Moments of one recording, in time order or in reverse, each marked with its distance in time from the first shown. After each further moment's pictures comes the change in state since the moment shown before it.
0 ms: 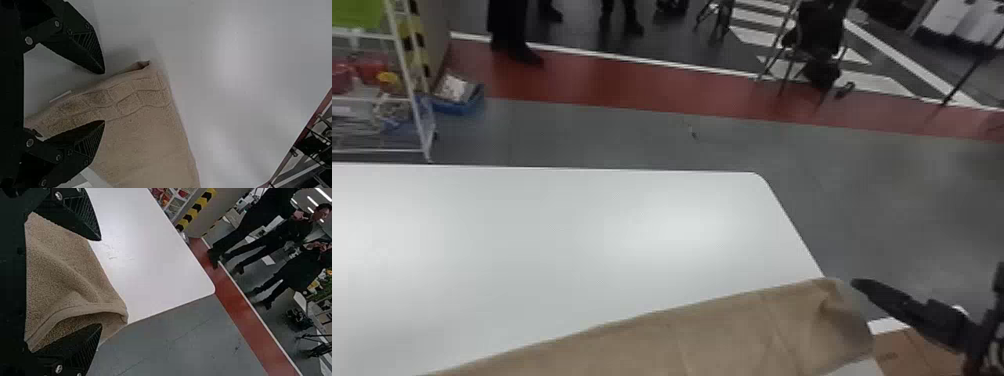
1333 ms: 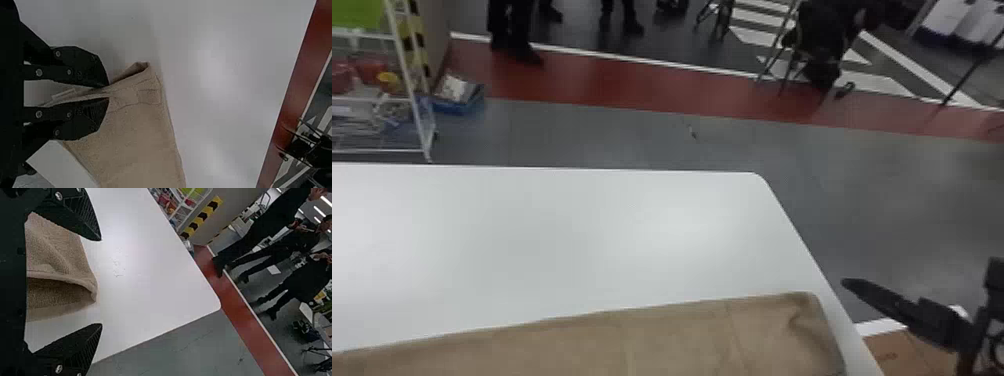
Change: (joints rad) left arm -0.084 0.083 0.183 0.050 -0.050 -0.120 -0.135; right arm 0.025 0.039 0.009 -0.115 -0.006 0.045 0.002
